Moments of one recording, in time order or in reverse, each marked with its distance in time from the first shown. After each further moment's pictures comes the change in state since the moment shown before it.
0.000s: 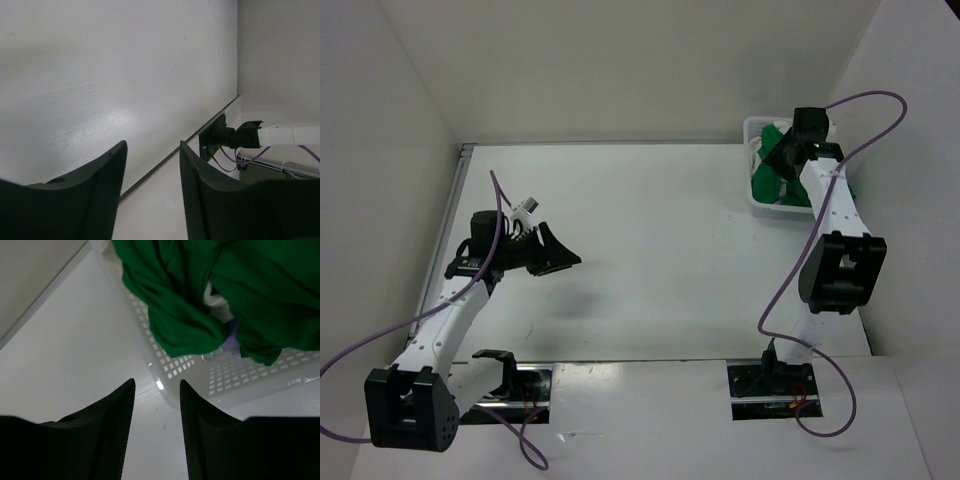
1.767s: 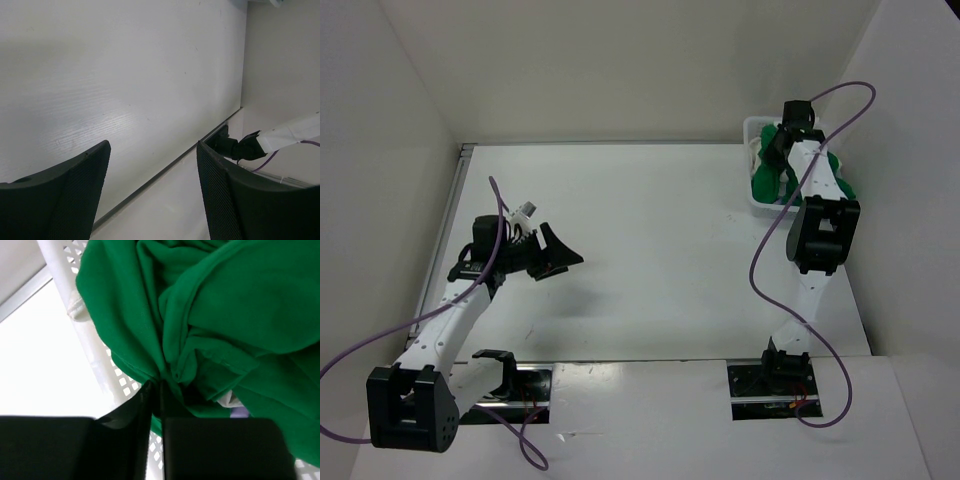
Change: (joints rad) left arm 0.000 -0.010 -0.057 0.054 -0.056 -0.058; right arm -0.034 0.439 0.361 -0.001 0.020 -0.134
